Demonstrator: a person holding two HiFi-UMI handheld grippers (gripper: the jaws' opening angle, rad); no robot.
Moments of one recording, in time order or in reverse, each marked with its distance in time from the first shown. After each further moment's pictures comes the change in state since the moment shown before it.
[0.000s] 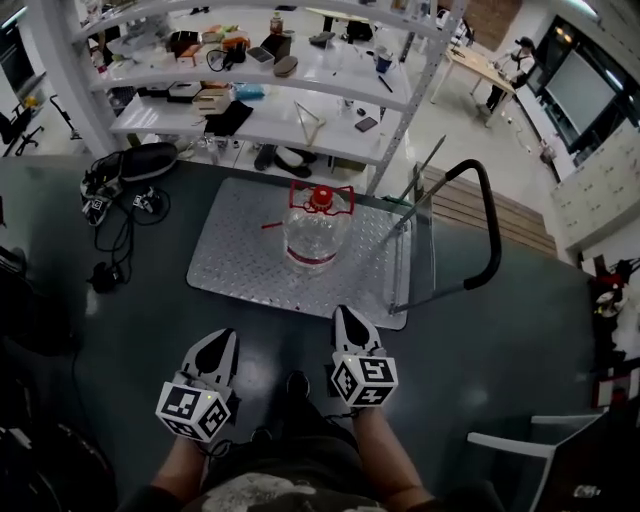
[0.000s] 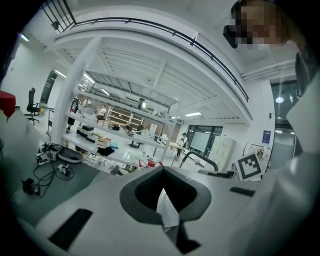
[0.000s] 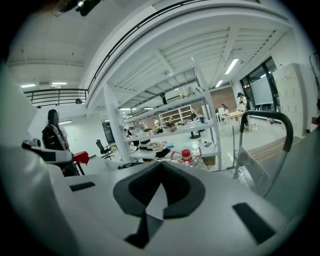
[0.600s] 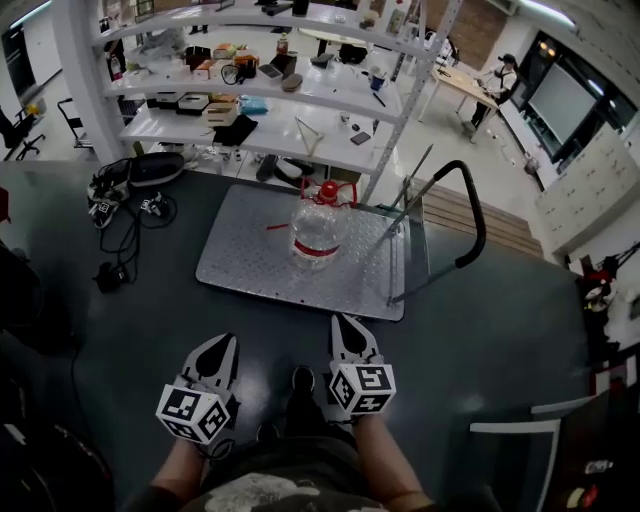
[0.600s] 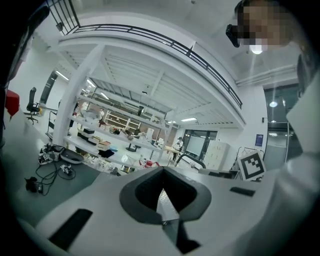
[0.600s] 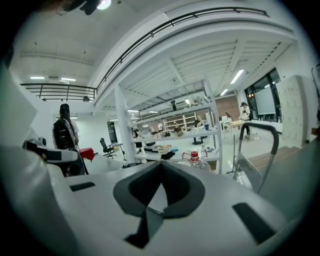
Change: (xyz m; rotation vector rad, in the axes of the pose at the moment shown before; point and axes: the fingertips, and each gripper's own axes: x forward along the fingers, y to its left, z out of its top) left arm -0.149 -0.004 -0.018 -0.004 -0.052 -0.037; right arm -0.115 0.112 -0.025 -0.080 -0.045 0.015
